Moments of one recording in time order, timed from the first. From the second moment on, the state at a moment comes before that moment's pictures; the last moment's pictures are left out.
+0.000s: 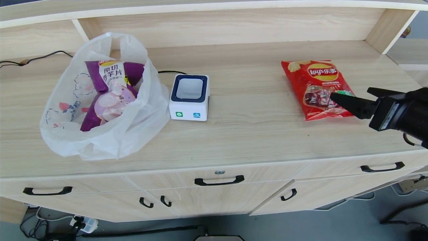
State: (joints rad) left arm 0.00 0.00 0.00 -0.02 0.00 0.03; right arm 0.28 1.29 -0.75 -0.56 0.01 -0.01
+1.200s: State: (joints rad) left arm 0.00 0.00 0.00 -0.02 0.00 0.03; right arm 0.16 1.61 -1.02 -0.56 -0.04 -0.12
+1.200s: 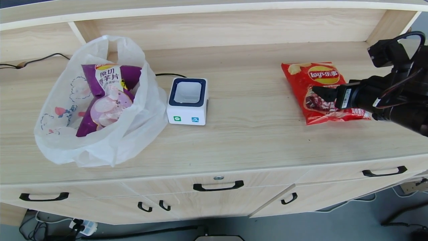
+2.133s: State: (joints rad) left arm 0.00 0.00 0.00 -0.02 0.00 0.02; right arm 0.16 1.75 -1.14 -0.56 0.02 -0.11
